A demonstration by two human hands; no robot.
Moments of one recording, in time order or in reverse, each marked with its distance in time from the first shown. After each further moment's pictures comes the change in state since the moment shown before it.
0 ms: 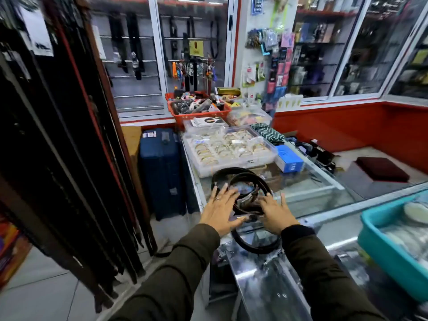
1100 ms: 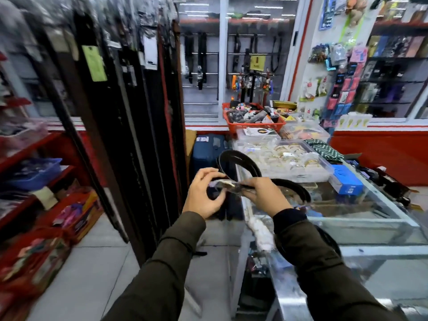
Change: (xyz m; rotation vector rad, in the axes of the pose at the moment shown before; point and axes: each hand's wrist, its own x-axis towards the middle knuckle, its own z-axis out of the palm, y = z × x) left_hand -0.100 -0.093 -0.088 -0.466 0.725 -0.193; right_hand 0.012 -0.149 -0.088 0.484 0.214 -0.446
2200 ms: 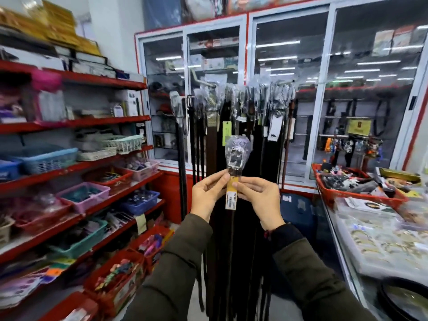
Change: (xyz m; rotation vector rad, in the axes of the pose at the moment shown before) left_hand 0.062 0.003 -0.270 -0.736 0.487 -0.366; right_hand 0.126 -0.277 0.048 1.328 0.063 -0.236
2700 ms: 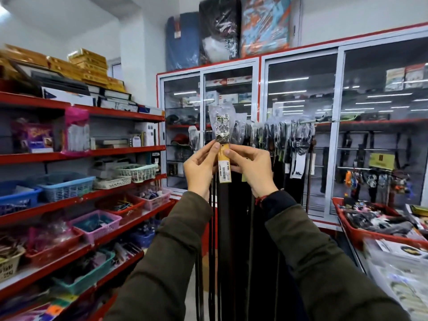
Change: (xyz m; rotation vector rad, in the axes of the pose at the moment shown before) left_hand 0.089 0.122 0.002 -0.053 0.149 0.287; right_hand 0.101 -0.093 0.103 0.049 -0.116 -0.215
